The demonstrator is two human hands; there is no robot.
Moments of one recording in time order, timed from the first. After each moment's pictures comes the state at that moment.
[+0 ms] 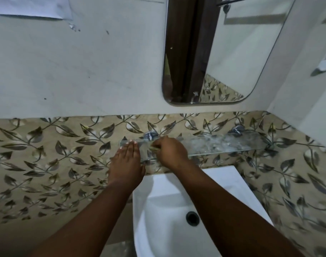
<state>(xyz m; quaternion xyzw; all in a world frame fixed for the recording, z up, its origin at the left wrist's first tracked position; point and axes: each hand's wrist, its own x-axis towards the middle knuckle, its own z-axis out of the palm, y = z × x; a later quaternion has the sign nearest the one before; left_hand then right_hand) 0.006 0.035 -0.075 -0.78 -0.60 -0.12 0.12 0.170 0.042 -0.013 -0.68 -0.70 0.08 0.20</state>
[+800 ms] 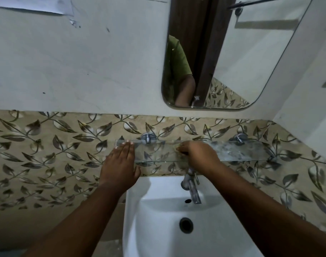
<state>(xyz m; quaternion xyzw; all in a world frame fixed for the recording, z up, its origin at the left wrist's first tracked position) 0.005 0.034 -0.074 -0.77 -0.61 -0.14 0.13 0.277 0.035 0.003 -0.63 -0.77 0.01 0.08</state>
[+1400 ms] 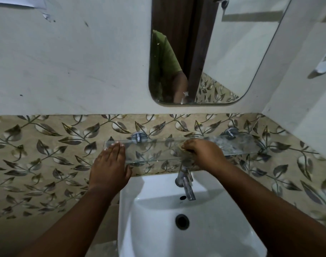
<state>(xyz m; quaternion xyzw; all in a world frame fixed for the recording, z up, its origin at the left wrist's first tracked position) 0.007 0.035 -0.071 -0.77 -0.61 -0.12 0.14 0.316 0.022 0.001 -0.62 -0.77 -0.03 0.11</state>
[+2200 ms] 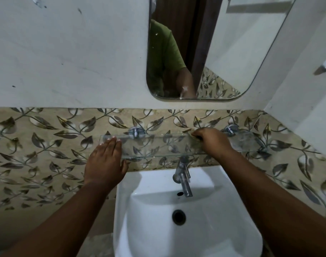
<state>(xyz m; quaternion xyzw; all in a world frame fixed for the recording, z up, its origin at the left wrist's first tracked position) 0.009 0.033 -0.066 -0.77 -0.61 -0.12 0.12 0.351 0.050 0.009 -0.68 -0.72 -0.04 0.11</state>
